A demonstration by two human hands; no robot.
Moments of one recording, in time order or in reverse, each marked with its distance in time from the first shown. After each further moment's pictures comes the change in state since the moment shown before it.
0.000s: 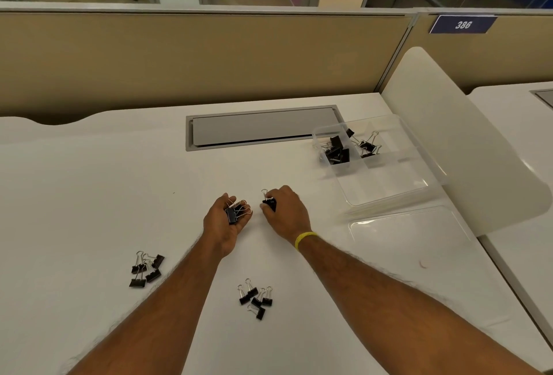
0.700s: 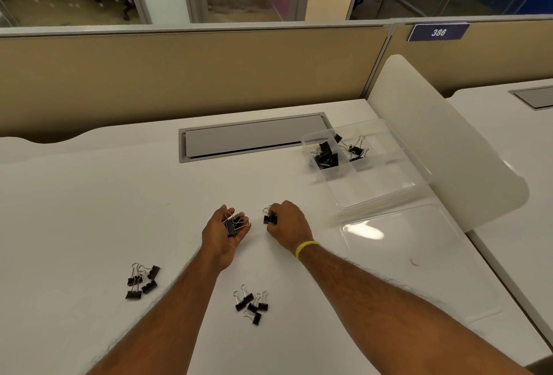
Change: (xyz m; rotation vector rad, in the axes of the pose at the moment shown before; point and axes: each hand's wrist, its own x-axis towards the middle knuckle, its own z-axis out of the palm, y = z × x) left_hand -0.015 -0.009 0.003 0.030 -0.016 -0.012; right_hand -0.015 0.013 -0.011 -0.056 -0.079 0.085
